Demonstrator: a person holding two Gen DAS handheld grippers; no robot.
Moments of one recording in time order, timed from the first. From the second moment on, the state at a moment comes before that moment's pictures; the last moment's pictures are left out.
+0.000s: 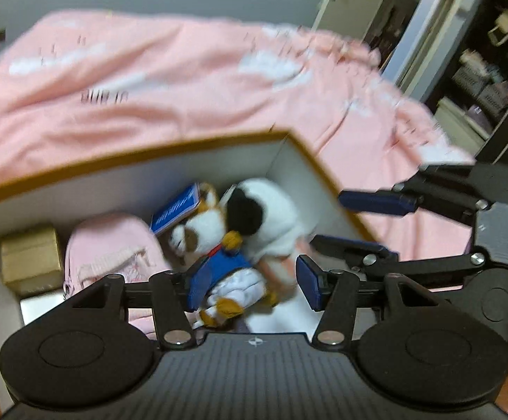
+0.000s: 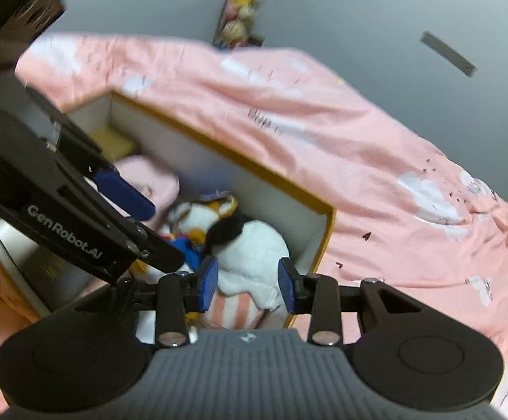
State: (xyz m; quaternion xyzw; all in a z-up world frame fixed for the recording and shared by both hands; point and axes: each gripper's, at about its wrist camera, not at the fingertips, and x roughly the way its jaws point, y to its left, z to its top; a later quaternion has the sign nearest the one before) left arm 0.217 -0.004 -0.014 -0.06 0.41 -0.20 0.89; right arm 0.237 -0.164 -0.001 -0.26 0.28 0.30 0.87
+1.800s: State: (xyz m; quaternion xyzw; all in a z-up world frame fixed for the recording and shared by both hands) left arm 0.097 -0.073 -0.105 0.08 0.46 -0.26 0.84; right arm 0.161 -0.215 -0.108 -0.05 0.45 0.26 0.86
